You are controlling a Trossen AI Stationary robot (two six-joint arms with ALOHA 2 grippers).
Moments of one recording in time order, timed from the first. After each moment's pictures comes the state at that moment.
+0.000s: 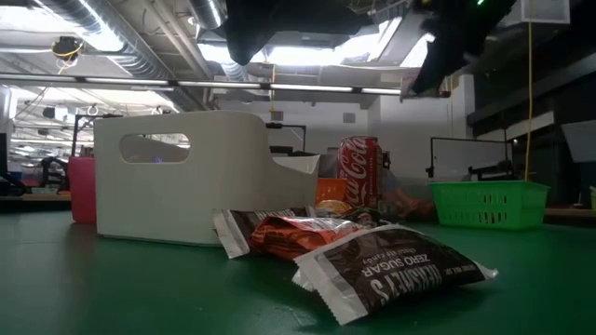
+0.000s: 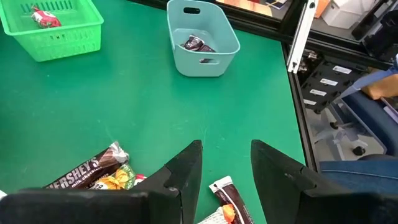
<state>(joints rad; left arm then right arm) -0.49 1.82 1.21 0.04 -0.41 -0.54 0.16 1.22 1.05 -0.86 0.73 0.46</state>
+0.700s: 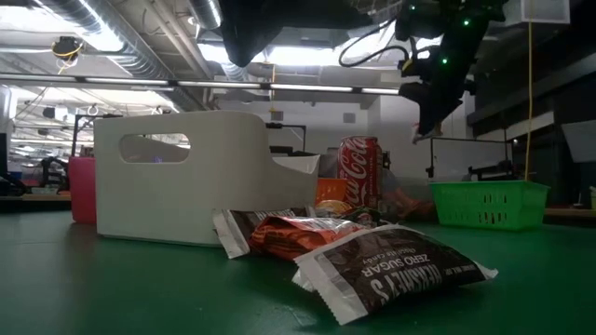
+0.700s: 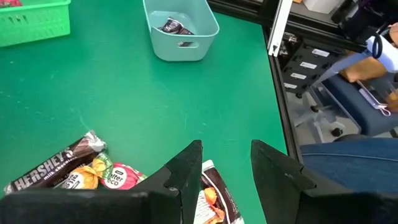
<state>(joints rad) -0.49 1.82 1.21 0.02 -0.31 -0.54 -0.35 1.31 1.05 -0.86 0.55 0.36</state>
